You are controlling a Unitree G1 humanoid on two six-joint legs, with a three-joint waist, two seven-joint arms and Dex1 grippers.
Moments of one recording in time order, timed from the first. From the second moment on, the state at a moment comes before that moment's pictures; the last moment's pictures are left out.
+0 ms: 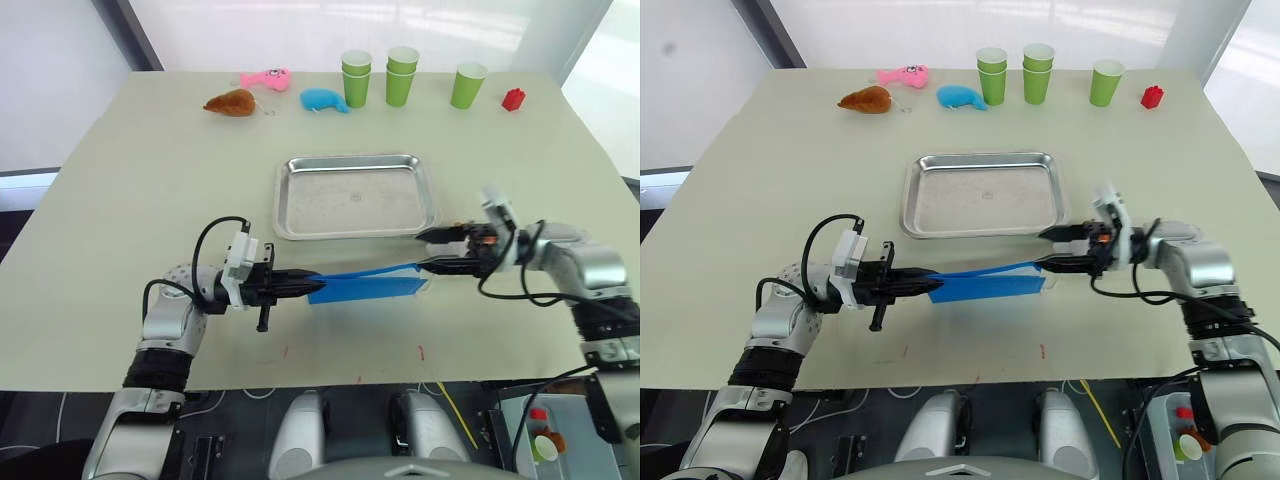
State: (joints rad) left arm -0.36 0.55 -0.01 0.26 -0.53 0.04 -1.55; right arm -0.60 -0.65 0.00 0.26 0.53 0.52 1.39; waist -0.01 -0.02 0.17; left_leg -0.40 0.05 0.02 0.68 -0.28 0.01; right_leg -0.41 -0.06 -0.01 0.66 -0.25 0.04
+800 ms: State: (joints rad) left arm -0.39 0.54 -0.01 0.28 -0.50 0.01 -1.54; right arm -0.50 -0.66 -0.02 0.44 0.39 0.44 1.27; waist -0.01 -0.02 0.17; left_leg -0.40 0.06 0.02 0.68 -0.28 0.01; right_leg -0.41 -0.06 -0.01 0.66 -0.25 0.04
